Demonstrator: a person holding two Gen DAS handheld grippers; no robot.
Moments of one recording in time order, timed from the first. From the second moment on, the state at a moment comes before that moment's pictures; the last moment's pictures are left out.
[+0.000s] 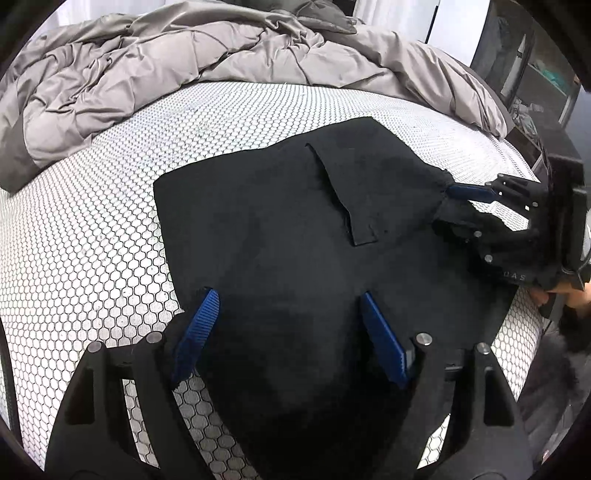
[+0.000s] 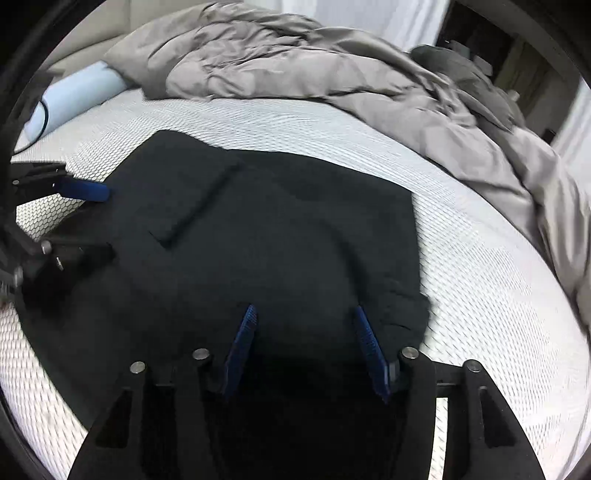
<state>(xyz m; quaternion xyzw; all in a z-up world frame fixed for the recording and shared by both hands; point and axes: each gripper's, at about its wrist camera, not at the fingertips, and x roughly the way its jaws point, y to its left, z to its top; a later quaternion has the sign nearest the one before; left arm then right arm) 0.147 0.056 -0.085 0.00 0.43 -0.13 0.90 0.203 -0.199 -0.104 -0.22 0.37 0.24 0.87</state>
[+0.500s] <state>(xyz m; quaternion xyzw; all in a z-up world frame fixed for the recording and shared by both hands) 0.186 0.057 -0.057 -0.01 0.40 -0.07 0.91 0.217 -0.153 -0.086 -0.17 0.37 0.30 0.86</state>
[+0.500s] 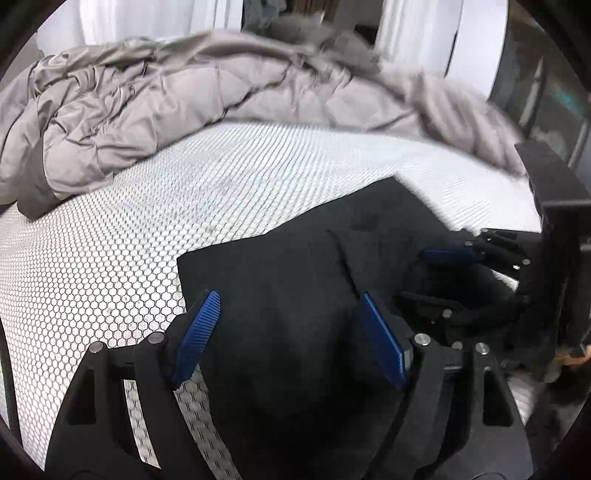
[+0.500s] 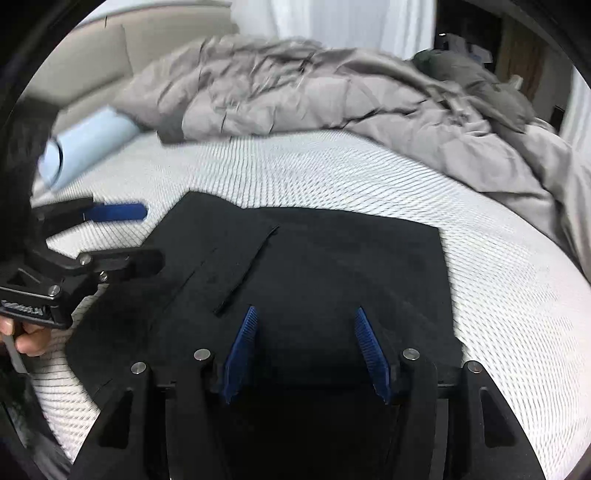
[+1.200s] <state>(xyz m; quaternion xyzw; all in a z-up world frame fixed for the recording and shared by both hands) 0.230 0.034 -0.072 -0.01 0.43 -0.08 0.90 0.253 -0.155 -0.090 -0.09 0.40 0.32 0.85</state>
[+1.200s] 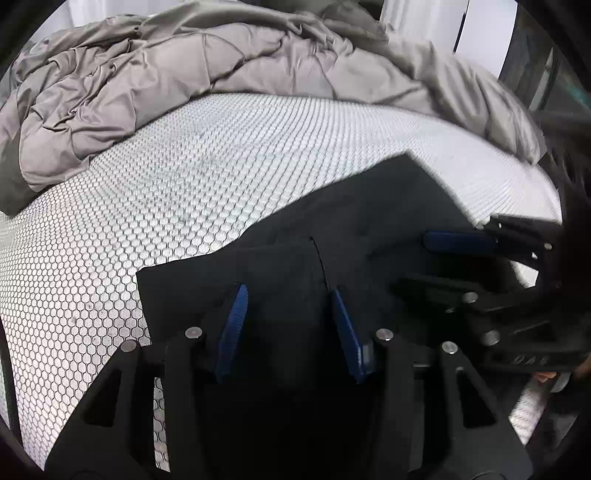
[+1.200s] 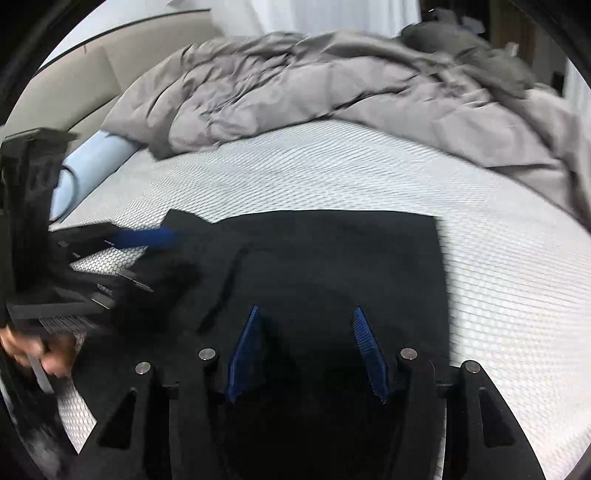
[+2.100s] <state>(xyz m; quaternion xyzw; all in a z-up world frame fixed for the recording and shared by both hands) 0.137 0.065 -0.065 -0.03 0.40 -0.07 0.91 0.223 -0.195 -0.114 -0.16 0.38 0.31 0.86</state>
